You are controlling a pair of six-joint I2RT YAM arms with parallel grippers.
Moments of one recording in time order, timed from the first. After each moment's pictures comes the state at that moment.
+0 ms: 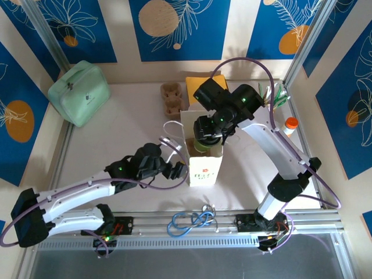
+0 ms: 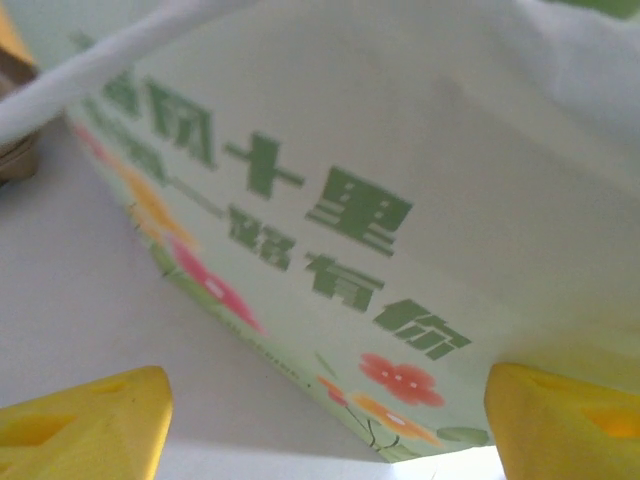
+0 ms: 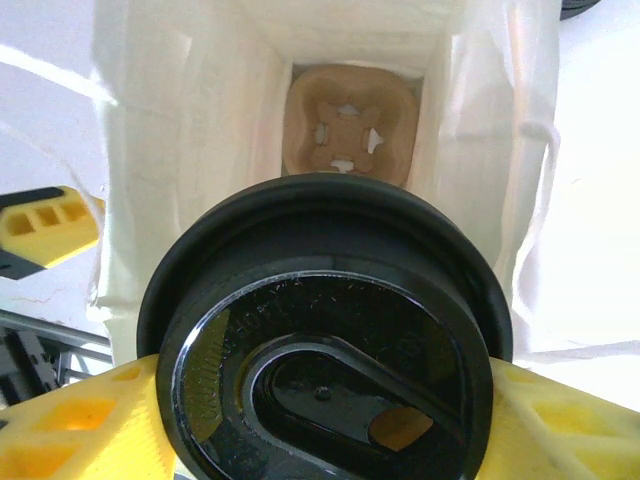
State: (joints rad) left arm -1.00 1.08 0.73 -0.17 -0.07 -0.18; right arm 0.81 1.65 2.12 -1.70 0.10 0.60
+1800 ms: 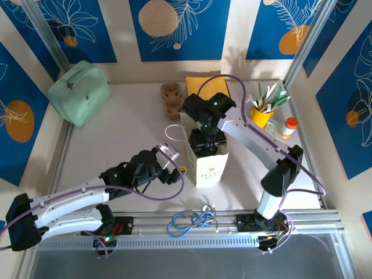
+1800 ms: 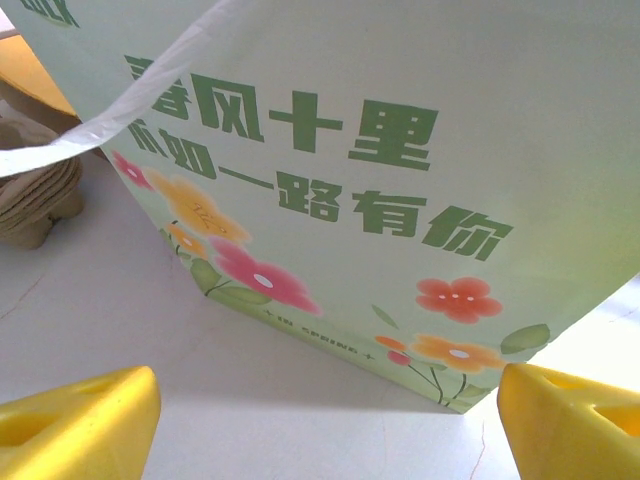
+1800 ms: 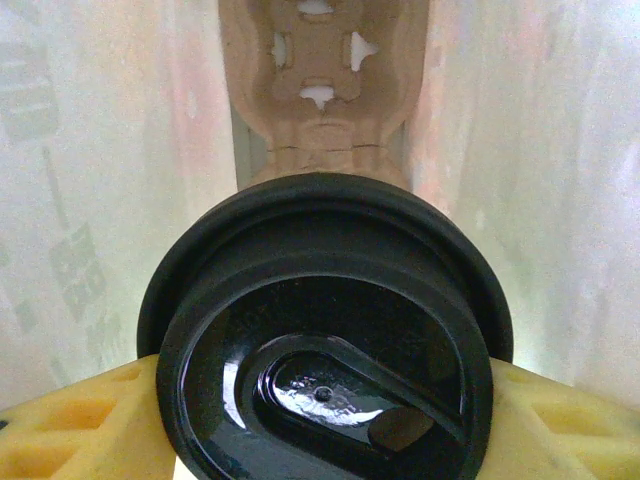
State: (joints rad) left arm -1.03 0.97 0.65 -0.16 -0.15 -0.04; right arm 0.79 1.73 1.86 -1.61 0.06 0.56
